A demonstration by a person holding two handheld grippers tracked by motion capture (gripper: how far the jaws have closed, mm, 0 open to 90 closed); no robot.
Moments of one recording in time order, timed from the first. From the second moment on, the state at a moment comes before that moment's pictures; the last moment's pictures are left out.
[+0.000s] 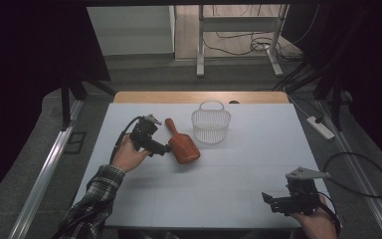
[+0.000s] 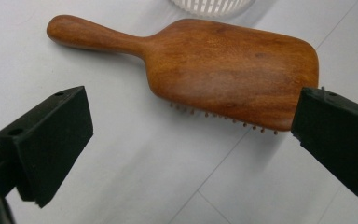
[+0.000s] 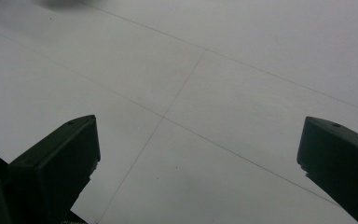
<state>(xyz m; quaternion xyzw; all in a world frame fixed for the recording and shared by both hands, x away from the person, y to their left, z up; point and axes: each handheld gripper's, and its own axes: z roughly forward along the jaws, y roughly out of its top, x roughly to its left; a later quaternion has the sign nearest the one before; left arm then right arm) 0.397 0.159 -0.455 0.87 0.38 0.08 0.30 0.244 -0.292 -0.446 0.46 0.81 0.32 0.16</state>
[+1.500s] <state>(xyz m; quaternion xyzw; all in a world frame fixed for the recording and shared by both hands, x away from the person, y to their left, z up) 0.461 0.113 -0.459 0.88 0.37 0.08 0.27 0.245 -0.291 -0.447 0.45 0.82 0.32 0.16</state>
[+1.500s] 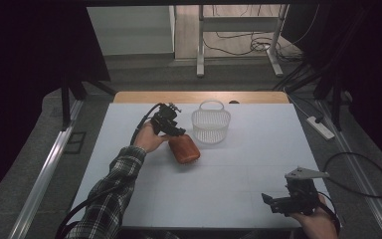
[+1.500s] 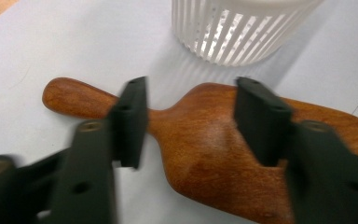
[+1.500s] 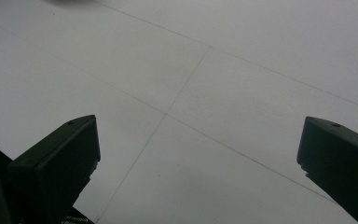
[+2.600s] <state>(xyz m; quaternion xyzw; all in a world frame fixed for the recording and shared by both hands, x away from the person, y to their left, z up) 0.497 0.095 -0.487 0.89 0.39 0.05 0.21 0.245 -0.290 -0.447 0.45 0.82 0.31 0.16</state>
